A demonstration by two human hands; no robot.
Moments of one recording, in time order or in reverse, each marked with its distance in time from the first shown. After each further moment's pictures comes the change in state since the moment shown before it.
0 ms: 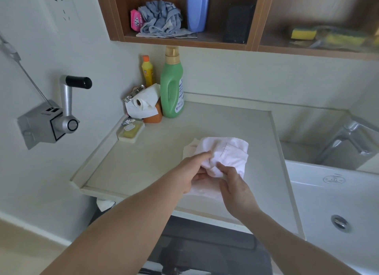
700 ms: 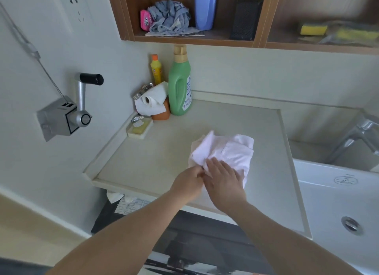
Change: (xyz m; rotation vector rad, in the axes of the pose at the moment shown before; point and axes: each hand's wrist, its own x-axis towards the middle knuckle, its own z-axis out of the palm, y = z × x) left_hand -0.017 -0.053 -0.019 0.876 0.197 0.486; right_hand 0.017 -0.019 0.038 -0.433 -0.014 -0.104
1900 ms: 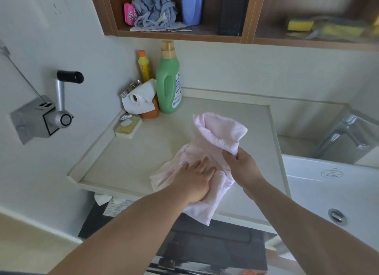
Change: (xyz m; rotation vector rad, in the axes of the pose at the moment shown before) left_hand 0.036 0.007 0.030 0.812 -0.213 0.305; right_hand 0.013 0.036 -0.079 0.853 0.027 0.420
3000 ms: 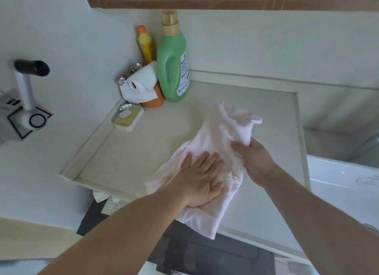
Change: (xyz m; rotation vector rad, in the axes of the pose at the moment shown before) left_hand 0.034 -0.013 0.012 -0.130 -0.076 -0.019; right_hand 0.107 0.036 -0.008 0.412 -0.256 0.147
